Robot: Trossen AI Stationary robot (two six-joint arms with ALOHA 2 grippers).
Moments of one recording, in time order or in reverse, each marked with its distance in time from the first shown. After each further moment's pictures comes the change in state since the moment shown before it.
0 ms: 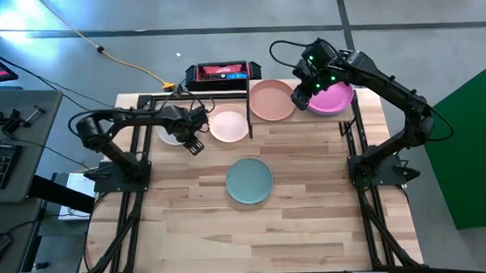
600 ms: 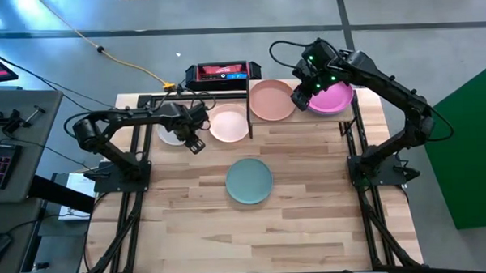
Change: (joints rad) left arm -0.008 -0.036 0.053 -0.066 0.038 0.005; right arm 0.000 0.000 0.000 -0.001 -0.001 -0.020
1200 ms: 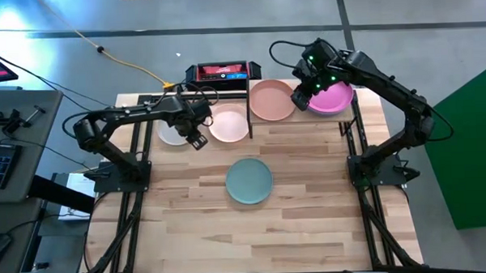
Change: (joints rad) left arm -0.024 0.000 0.147 -0.152 -0.022 -0.034; right arm 0.000 0.000 0.000 0.000 -0.008 -0.003
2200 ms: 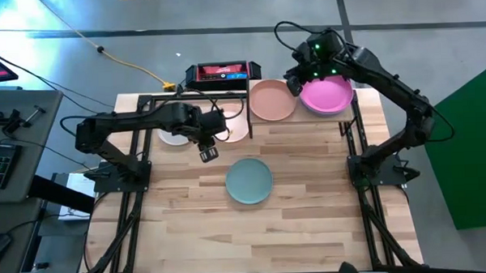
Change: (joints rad) left arm -0.352 0.000 0.400 -0.218 -0.090 0.035; right arm -0.011 0.000 0.055 0.222 0.056 0.054
